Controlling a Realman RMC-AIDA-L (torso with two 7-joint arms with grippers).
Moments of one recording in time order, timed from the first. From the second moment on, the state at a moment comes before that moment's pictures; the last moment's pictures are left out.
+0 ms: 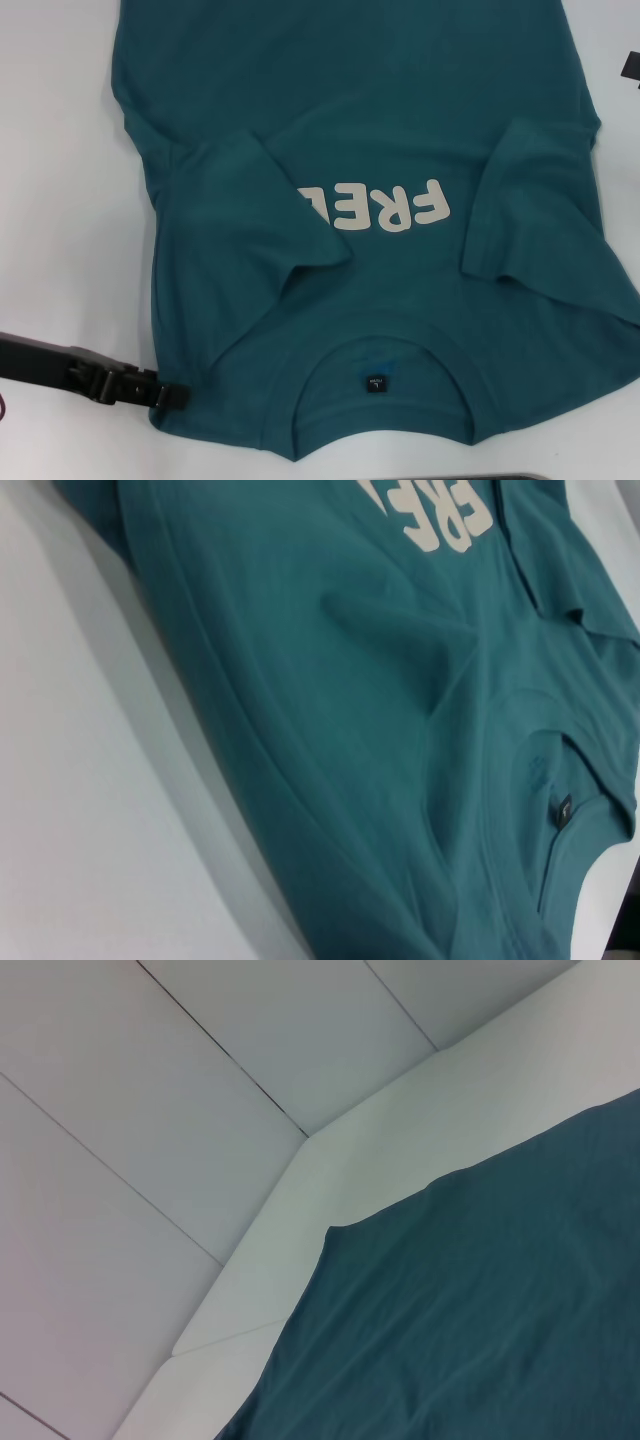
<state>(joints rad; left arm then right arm) -0.42 -2.09 -2.38 -0.82 -0.66 1.76 -2.07 0.41 1.90 -0.37 -0.63 -2.01 -1.60 1.94</state>
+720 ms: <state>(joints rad) -0.44 -2.09 -2.37 -0.84 -0.62 1.74 -2.10 0.41 1.90 -0.37 -0.63 -2.01 -1.60 1.94</state>
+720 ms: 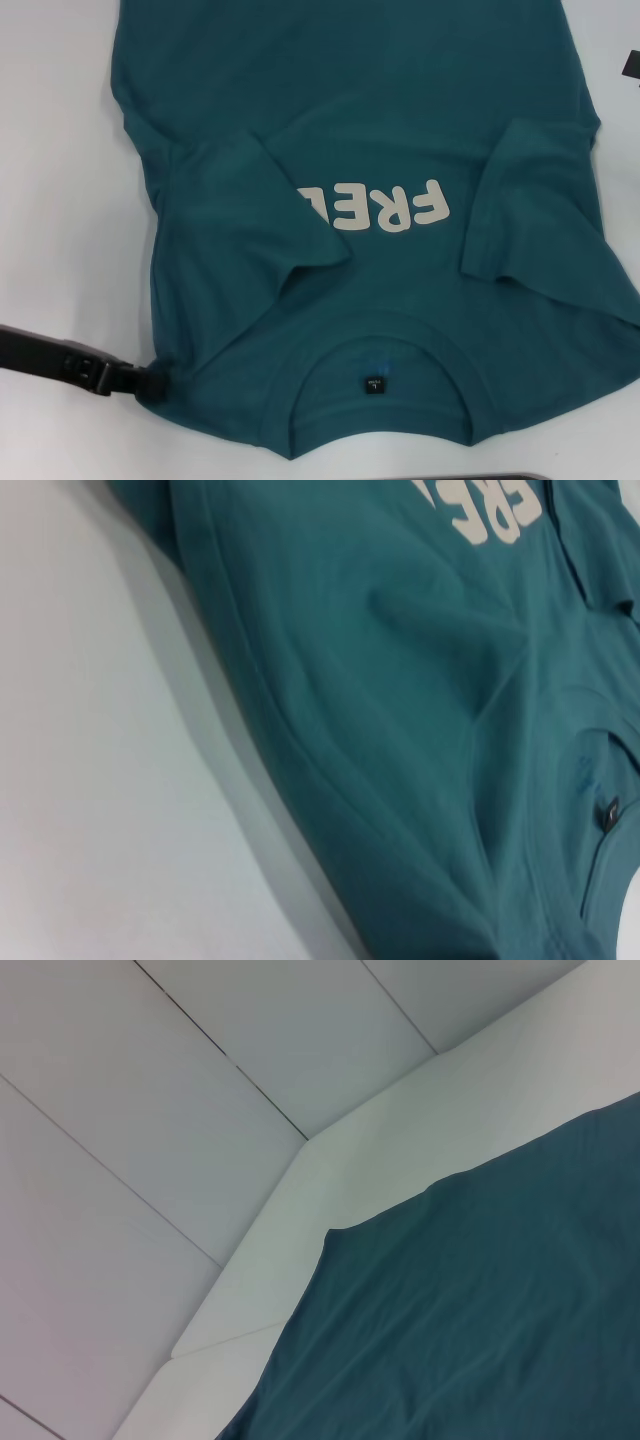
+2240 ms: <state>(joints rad) -0.40 -2.08 -2.52 -0.85 -0.63 1.82 -2.00 0.25 1.85 -0.36 -0.66 -2.21 -1.83 2.13</state>
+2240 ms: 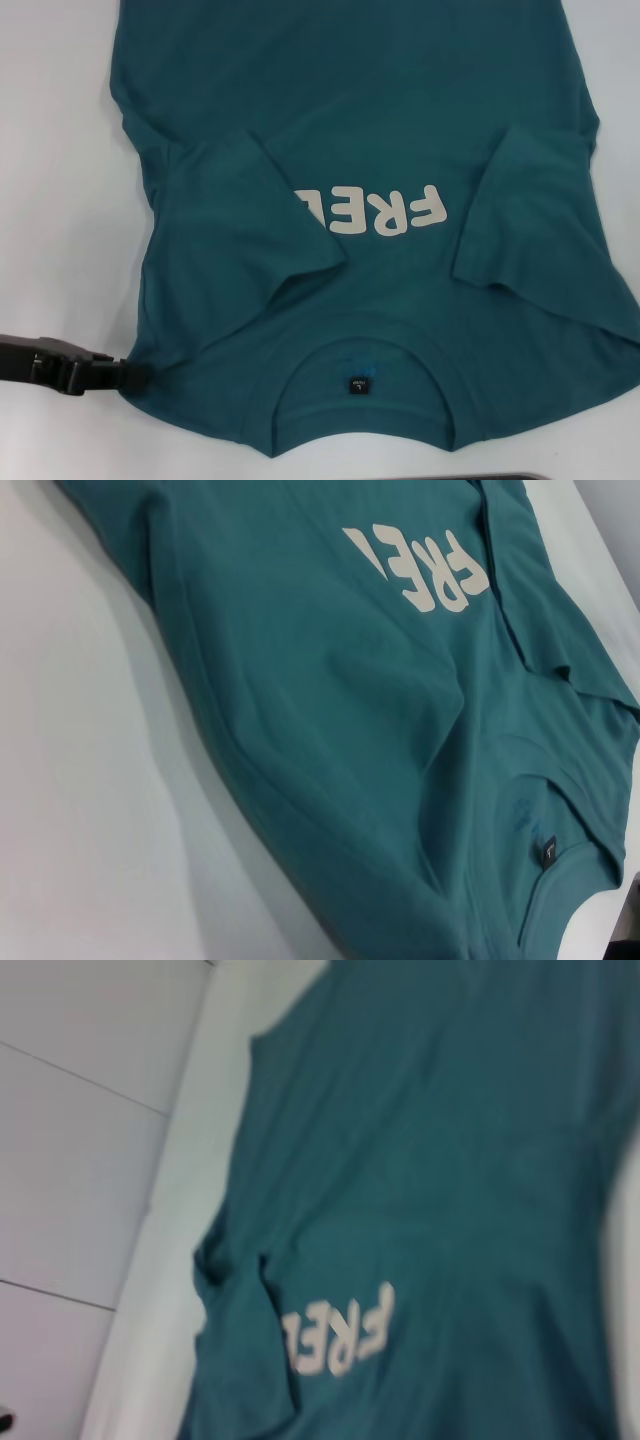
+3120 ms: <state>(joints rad) -0.39 -2.09 -2.52 -0.85 -0.62 1.81 -1.99 0.24 1.88 -0.37 -0.61 -2.36 -1.81 2.15</state>
